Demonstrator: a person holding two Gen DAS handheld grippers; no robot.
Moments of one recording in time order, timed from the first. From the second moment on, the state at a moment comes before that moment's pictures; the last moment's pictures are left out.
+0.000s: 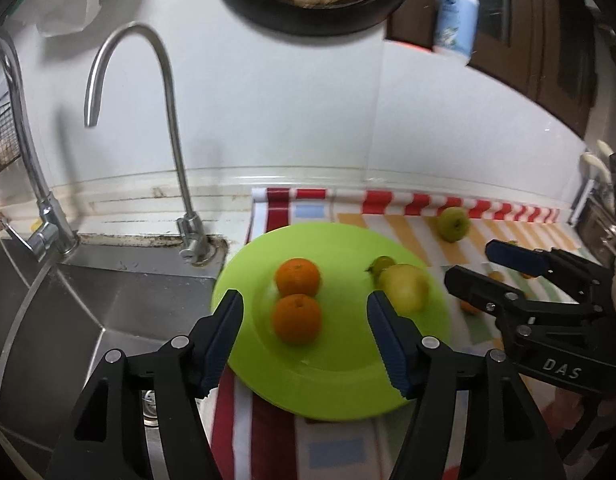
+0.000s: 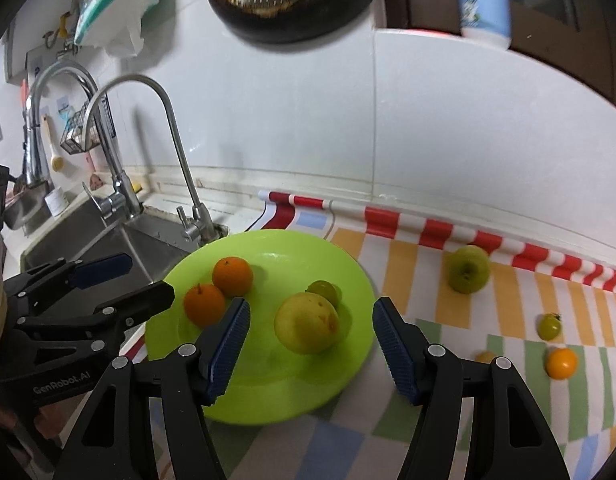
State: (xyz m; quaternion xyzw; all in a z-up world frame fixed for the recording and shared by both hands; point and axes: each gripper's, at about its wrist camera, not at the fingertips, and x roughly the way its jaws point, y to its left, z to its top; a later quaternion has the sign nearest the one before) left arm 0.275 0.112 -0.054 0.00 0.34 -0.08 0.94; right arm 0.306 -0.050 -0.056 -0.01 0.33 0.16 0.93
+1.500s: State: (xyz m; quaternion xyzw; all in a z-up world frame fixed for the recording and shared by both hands) left arm 0.210 -0.007 -0.029 0.07 0.26 -0.17 0.95; right arm 0.202 -0.169 -0.023 -0.02 0.29 0.03 0.96
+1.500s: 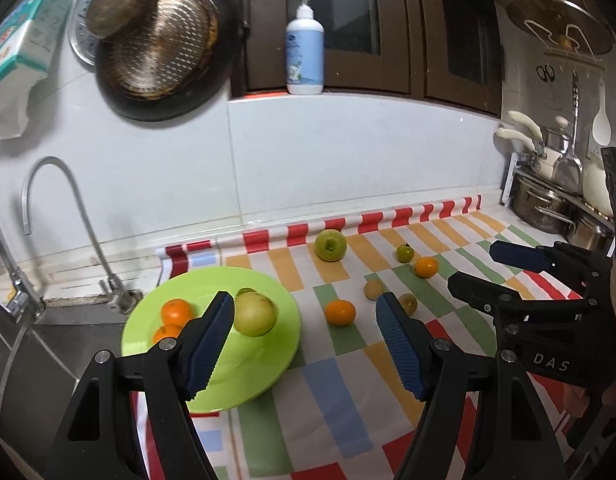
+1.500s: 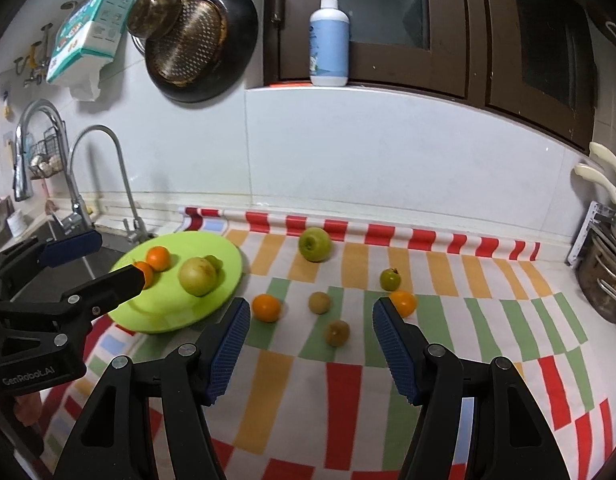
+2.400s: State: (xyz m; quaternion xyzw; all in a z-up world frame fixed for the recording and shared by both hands) left arm 0.308 -0.063 -0.119 0.11 0.37 -0.24 0.89; right arm 0.277 -0.193 -0.107 0.01 0.39 0.03 0.92
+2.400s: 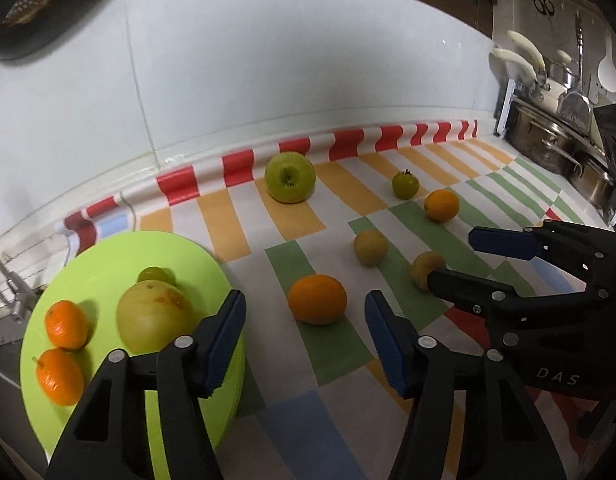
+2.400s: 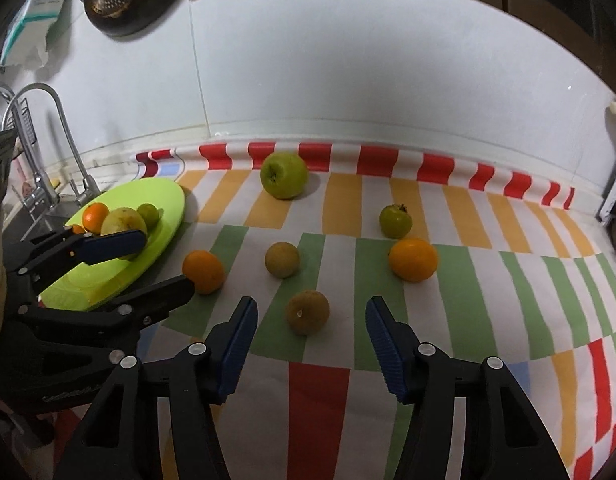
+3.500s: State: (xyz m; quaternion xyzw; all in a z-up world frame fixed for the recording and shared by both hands) left arm 0.306 -0.064 -0.104 0.11 0.37 -0.25 0.89; right arm 0.285 -0.191 -0.106 0.02 0.40 0.06 0.91
